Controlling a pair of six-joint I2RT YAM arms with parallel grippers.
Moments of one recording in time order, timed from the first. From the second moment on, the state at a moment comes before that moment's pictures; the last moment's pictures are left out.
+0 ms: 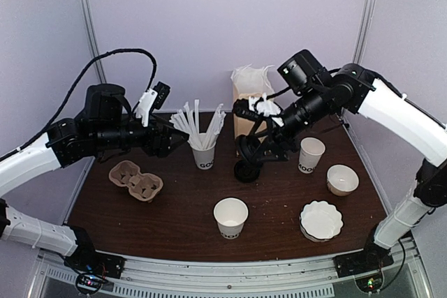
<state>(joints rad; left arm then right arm) -0.83 1.10 1.08 -0.36 0.09 -0.13 0.84 1.56 1.75 -1.05 -0.43 -0.52</state>
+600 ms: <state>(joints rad) -0.57 1.08 0.95 -0.34 0.00 -0.16 1.14 1.89 1.91 -1.29 -0.09 -0.76</state>
